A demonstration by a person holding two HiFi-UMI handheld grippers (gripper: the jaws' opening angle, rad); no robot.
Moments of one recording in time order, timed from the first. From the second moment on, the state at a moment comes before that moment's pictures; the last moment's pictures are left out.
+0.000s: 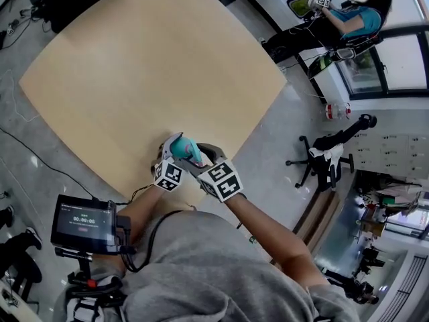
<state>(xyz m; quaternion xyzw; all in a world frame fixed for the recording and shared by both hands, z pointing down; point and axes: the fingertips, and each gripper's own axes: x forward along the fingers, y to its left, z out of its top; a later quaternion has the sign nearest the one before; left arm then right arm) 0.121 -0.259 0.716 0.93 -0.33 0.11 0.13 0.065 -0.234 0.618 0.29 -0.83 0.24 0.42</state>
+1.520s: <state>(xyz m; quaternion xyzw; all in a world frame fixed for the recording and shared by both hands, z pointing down) 0.114 -0.260 0.719 0.92 -0.35 0.10 0.14 0.077 -0.242 0.641 0.41 -0.79 0.28 0.36</state>
